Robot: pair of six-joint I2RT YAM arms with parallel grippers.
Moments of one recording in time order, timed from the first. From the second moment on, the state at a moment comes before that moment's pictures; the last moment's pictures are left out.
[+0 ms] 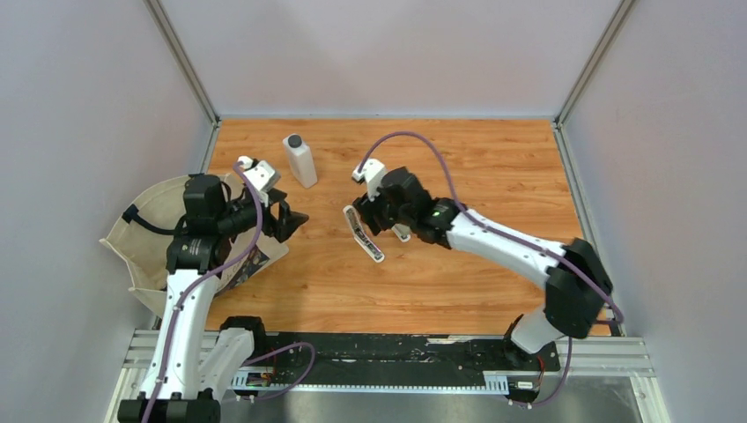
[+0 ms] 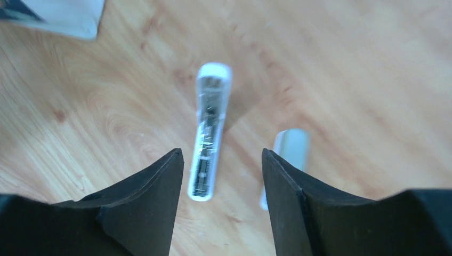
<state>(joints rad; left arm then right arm) 0.02 0.78 0.88 -0.52 0.77 0.27 0.89 1.61 1.19 -0.21 0.05 0.00</state>
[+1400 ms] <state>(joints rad) -0.82 2.17 1.89 -1.00 0.28 1.35 0.01 0.79 0.80 -0.22 -0.21 -0.12</state>
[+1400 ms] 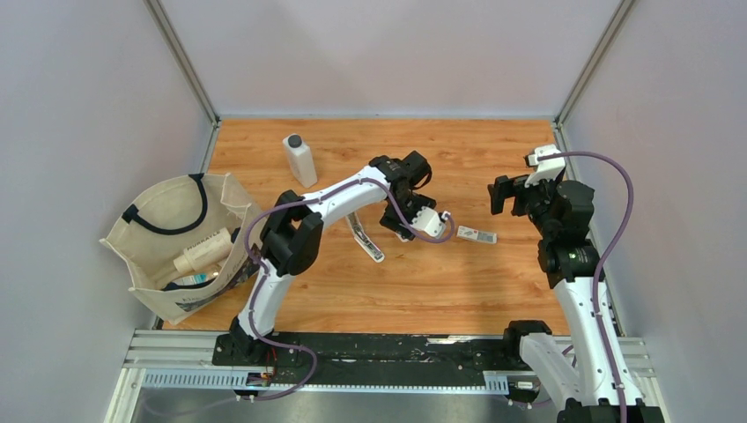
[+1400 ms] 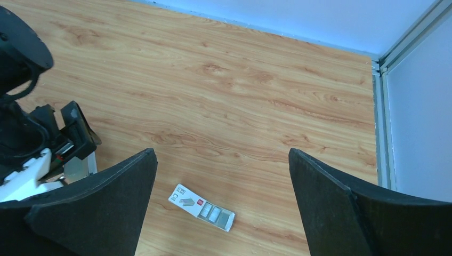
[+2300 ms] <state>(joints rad) -0.84 2.24 1.92 -1.01 0.22 1.37 0.01 0.79 0.80 -0.22 -0.24 -0.12</state>
